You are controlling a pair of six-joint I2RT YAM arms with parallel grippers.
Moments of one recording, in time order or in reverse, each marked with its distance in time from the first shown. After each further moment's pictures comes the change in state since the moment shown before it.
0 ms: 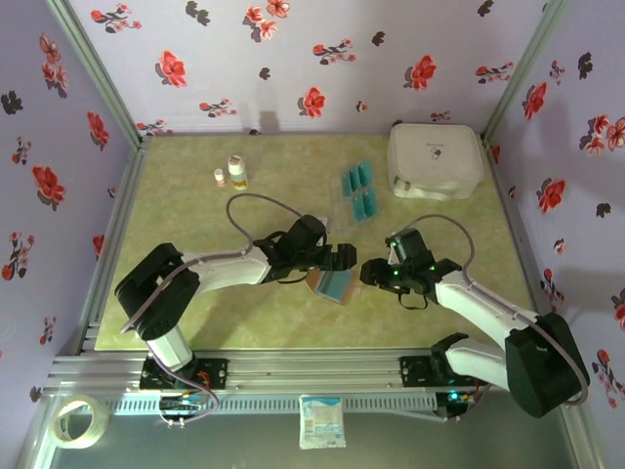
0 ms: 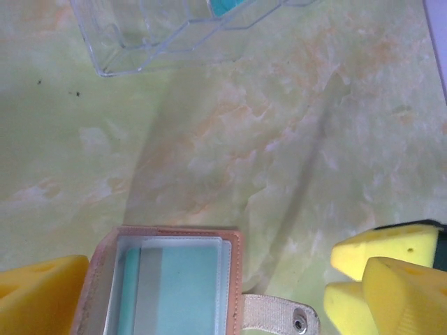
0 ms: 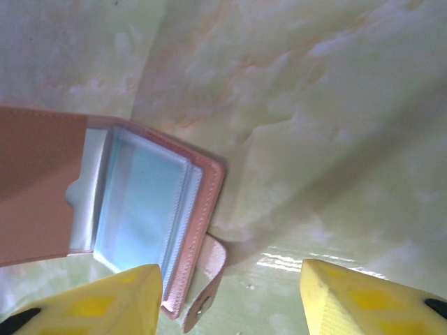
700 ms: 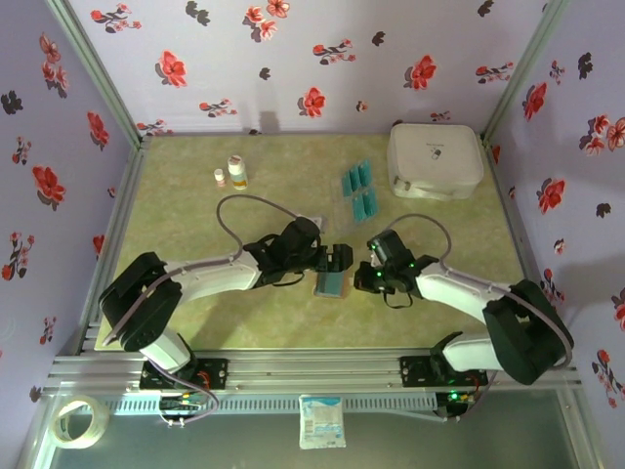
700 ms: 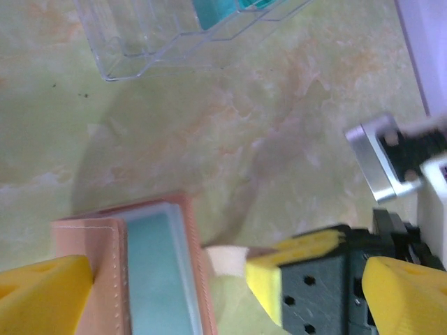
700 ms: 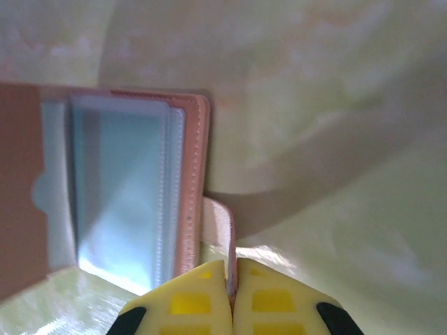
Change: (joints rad) left arm -0.019 -0.100 -0.051 -0.011 -0.027 -0.008; right arm 0.104 0.202 0.056 0.119 0.026 0.027
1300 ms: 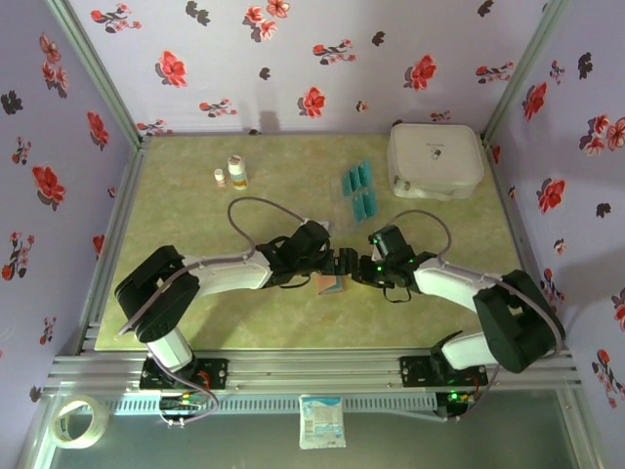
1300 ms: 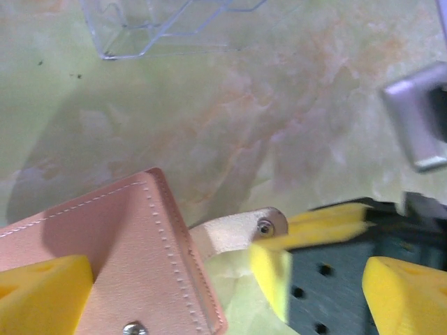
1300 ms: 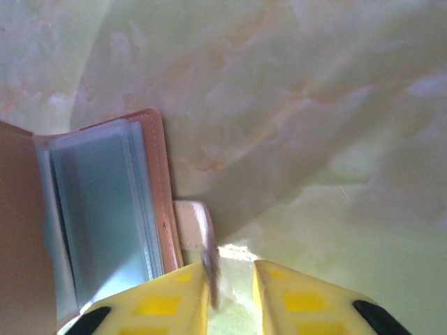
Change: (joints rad) left arm -0.021 0.105 0.036 0.012 -0.035 -0.014; right arm -0.055 0.023 -0.028 0.077 -0.004 -0.029
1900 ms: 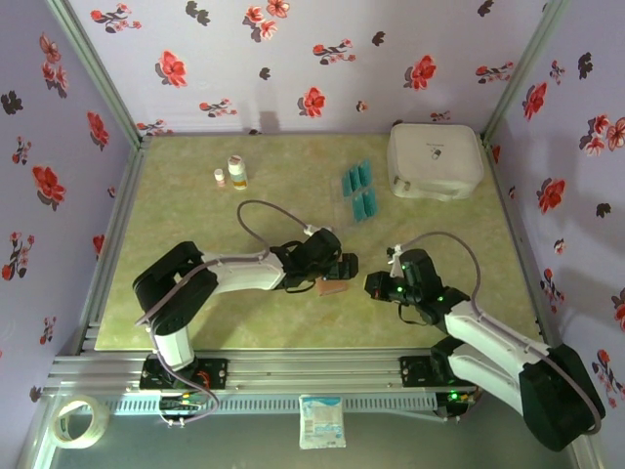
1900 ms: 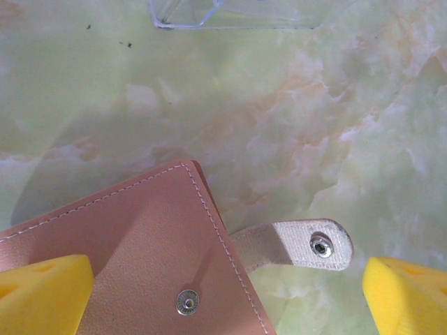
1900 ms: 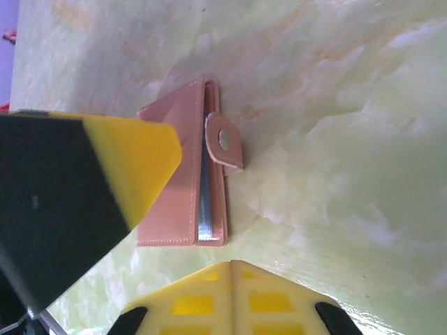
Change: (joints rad) left arm -0.047 0.096 0.070 -0.100 -0.140 -0.056; right arm -0.023 -0.444 -0.288 0.122 -0.080 0.050
